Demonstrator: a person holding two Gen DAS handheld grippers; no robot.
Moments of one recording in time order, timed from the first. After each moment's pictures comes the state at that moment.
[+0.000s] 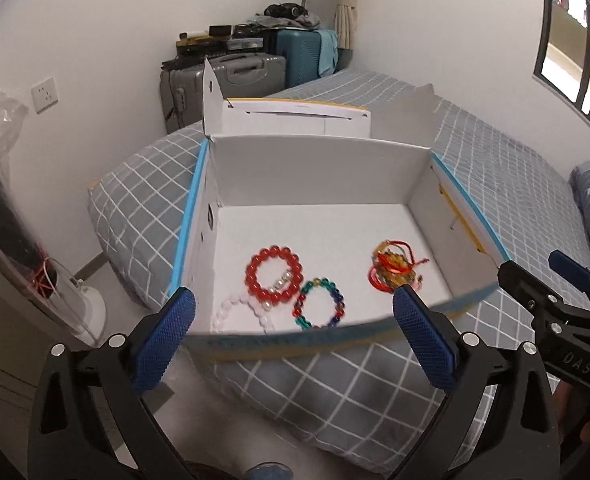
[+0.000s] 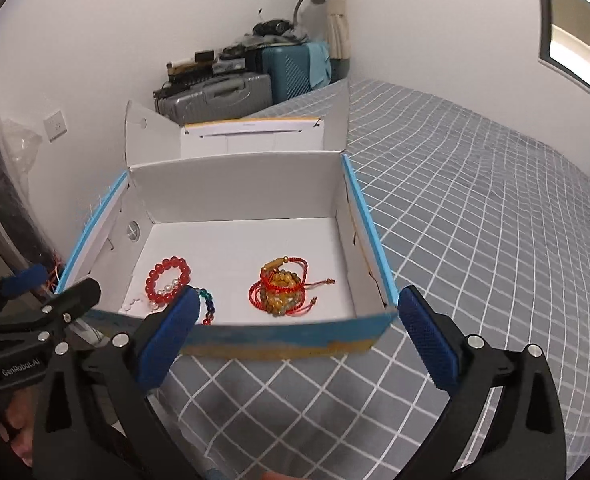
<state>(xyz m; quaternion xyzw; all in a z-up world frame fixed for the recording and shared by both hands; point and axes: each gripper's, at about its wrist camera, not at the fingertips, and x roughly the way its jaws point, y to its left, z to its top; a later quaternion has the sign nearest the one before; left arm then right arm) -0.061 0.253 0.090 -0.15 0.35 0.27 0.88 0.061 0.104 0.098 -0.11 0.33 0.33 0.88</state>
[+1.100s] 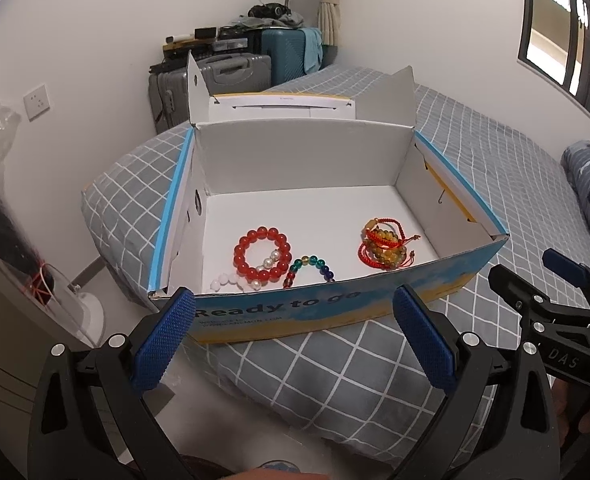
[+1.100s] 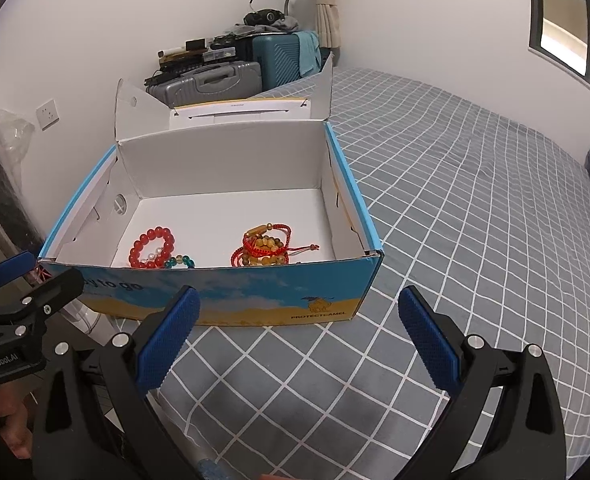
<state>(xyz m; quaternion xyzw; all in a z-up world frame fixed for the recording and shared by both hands) -0.068 0.234 0.074 -0.12 0.35 0.26 0.89 0.052 0.083 0.066 -0.12 0.34 0.32 0.88</state>
